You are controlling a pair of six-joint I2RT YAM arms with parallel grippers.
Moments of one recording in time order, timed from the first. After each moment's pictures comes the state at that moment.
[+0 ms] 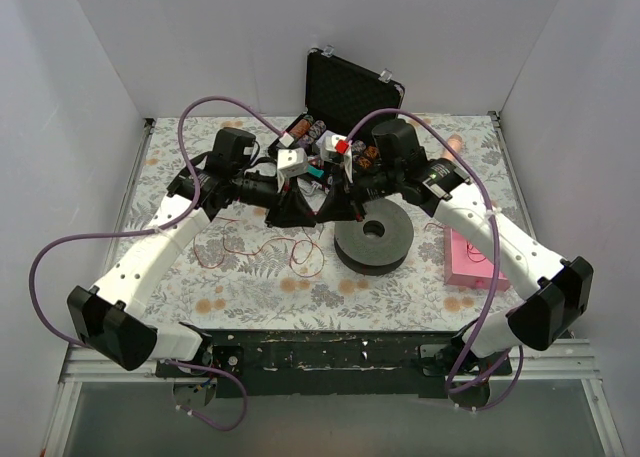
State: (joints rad) left arm -0.48 1.33 1.39 -0.78 1.03 0.42; right arm 0.70 1.44 1.46 -0.59 -0.94 -0.25
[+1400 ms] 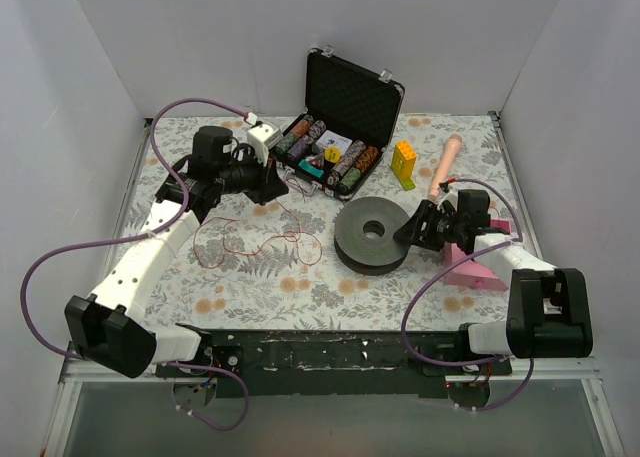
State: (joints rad) left arm -0.36 1.29 1.28 -0.55 0.57 0.07; right arm 0.05 1.34 0.60 -0.11 -0.59 0.45
